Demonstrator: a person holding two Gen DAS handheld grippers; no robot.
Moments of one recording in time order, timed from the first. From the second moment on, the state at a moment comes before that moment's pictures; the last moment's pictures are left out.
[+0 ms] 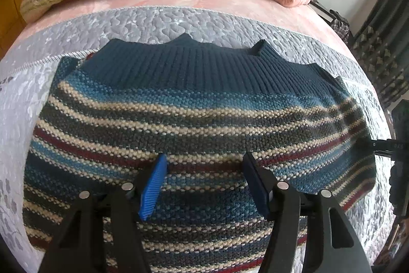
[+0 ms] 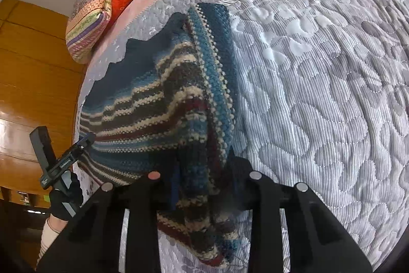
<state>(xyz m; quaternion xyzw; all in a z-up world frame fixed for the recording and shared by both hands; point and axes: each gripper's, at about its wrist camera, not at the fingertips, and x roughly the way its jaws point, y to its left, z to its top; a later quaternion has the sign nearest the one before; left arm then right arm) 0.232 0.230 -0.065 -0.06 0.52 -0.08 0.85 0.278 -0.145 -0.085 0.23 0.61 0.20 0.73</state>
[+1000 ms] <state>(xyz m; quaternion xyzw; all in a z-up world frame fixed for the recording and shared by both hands) 0.239 0.264 -0.041 -0.13 0.51 -0.09 0.85 0.275 -0.003 0.024 0.08 0.59 0.28 0.75</state>
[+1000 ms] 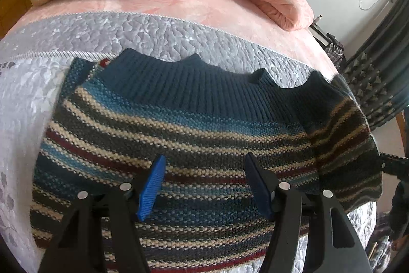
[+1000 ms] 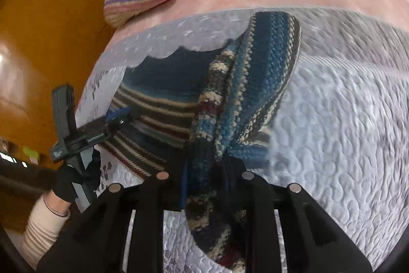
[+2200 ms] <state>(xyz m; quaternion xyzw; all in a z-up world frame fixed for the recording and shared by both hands) 0.245 0.242 -0.050 -0.21 0.52 -0.19 0.81 0.279 0.047 0.011 0.08 0.63 0.28 0.72</state>
